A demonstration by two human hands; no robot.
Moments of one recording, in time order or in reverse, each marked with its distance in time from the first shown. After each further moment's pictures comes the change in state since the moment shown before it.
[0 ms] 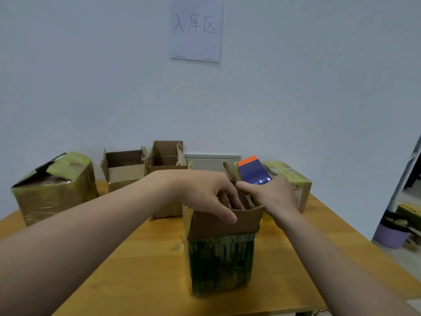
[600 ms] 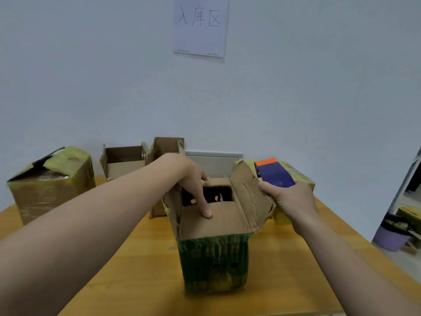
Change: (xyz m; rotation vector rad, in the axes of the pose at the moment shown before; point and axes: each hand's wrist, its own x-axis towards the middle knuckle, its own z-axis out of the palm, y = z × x) left_hand 0.042 -0.059 -0.021 0.162 -0.183 -0.551; right_hand 0.005 0.024 -0.014 0.219 0.002 0.090
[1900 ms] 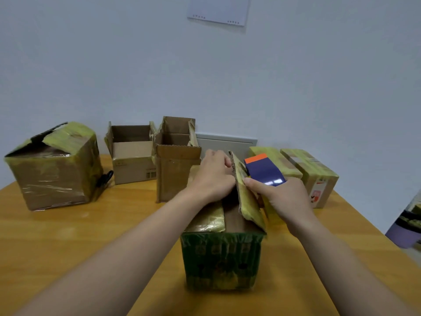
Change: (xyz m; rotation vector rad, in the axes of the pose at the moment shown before) left_hand 0.048 0.019 0.070 -0.821 0.736 0.161; right_hand -0.007 0.001 0.049 -0.040 -0.180 -0.091
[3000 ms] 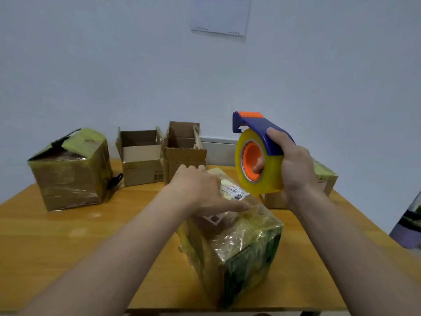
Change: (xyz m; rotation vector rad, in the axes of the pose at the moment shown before) left_hand -0.067 0.018 -0.054 0.853 -0.304 0.029; right_hand -0.023 -0.089 -0.011 0.616 -0.035 0.012
